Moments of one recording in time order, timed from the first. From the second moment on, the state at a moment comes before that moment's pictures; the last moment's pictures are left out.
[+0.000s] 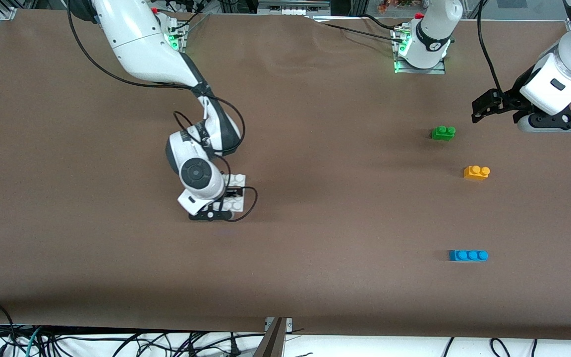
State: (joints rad) left arm 0.02 -0.06 -0.12 -1.73 -0.03 1.61 -0.13; right arm 0.57 0.79 -0.07 -1.51 0.06 2.19 0.44
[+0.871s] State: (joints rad) left arm 0.02 -0.06 -0.12 -1.73 -0.03 1.61 -0.13; right arm 0.73 0.86 0.01 -1.45 0.07 2.39 0.70
